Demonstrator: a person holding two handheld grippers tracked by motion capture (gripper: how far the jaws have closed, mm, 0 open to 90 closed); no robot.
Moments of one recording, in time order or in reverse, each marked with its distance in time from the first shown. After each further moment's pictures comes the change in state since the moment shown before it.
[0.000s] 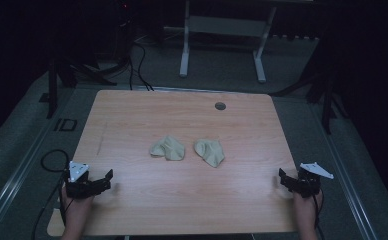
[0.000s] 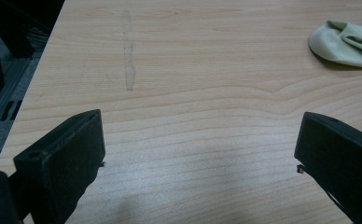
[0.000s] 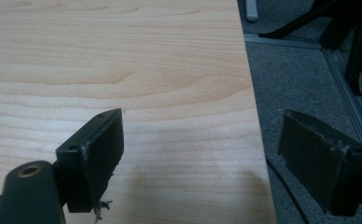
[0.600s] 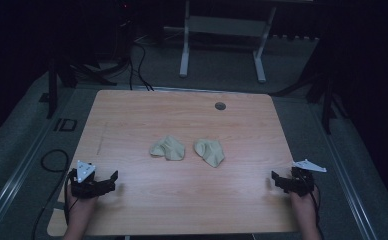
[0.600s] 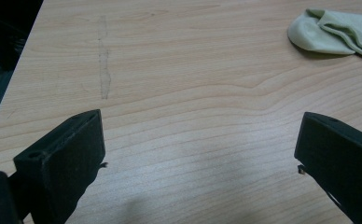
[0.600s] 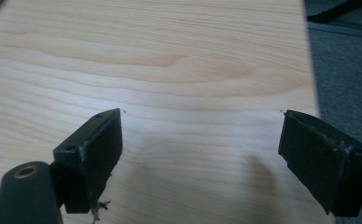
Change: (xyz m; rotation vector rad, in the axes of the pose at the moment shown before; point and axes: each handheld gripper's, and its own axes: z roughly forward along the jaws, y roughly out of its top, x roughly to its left) left arm -0.012 0.003 0.003 0.006 -0.036 0.071; right arm 0.016 0.011 0.004 0.108 0.134 -0.083
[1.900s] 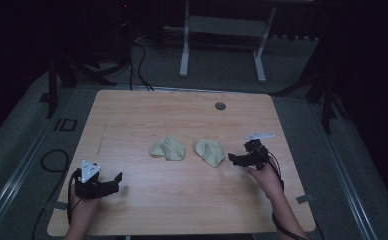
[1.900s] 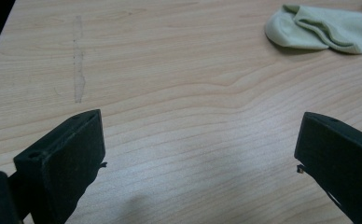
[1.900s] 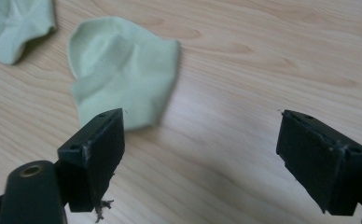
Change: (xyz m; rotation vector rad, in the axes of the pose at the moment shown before) left arm -0.009 0.002 0.001 0.016 -0.047 0.030; right arm 0.110 0.097 0.050 0.101 0.225 -0.131
